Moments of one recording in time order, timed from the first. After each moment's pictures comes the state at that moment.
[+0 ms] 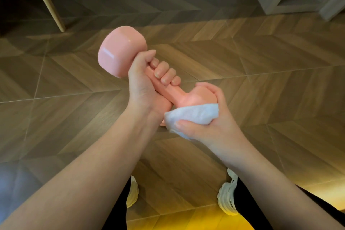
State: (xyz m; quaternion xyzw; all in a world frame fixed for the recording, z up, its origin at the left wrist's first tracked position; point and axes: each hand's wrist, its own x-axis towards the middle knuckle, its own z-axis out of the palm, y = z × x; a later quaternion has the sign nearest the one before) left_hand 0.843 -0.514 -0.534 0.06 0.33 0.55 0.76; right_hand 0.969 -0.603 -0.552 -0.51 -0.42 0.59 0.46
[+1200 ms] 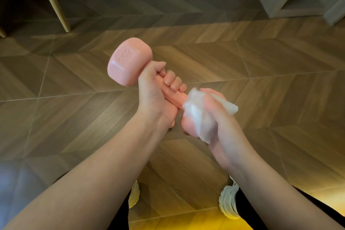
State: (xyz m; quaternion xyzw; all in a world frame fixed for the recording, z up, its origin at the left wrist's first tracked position) left_hand 0.849 -0.518 -0.542 0.05 0.38 0.55 0.74; right_hand 0.962 -0.600 -0.557 -0.51 -0.20 0.66 0.51
